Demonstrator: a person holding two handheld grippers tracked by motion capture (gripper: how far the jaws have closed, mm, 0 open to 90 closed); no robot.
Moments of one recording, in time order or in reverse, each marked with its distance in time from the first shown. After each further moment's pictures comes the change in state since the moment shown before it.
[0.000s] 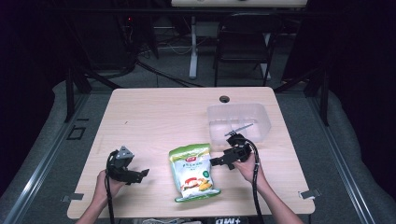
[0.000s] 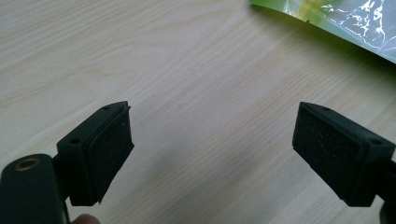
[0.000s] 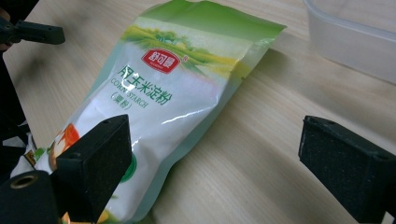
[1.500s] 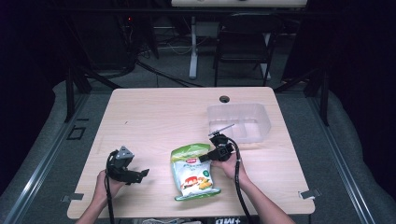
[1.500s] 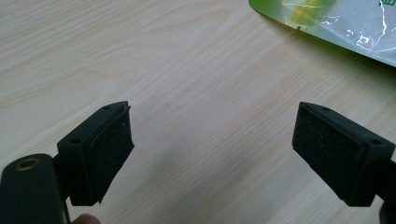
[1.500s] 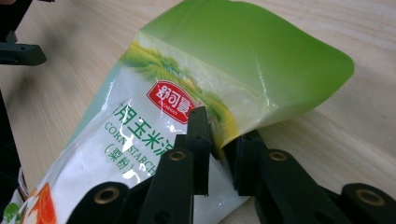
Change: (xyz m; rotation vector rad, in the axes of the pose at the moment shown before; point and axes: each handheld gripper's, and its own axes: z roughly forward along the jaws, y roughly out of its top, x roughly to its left) left arm 0.000 0.000 -0.001 -0.004 -0.003 0.005; right arm 0.004 0.019 0.059 0.036 0.043 0.071
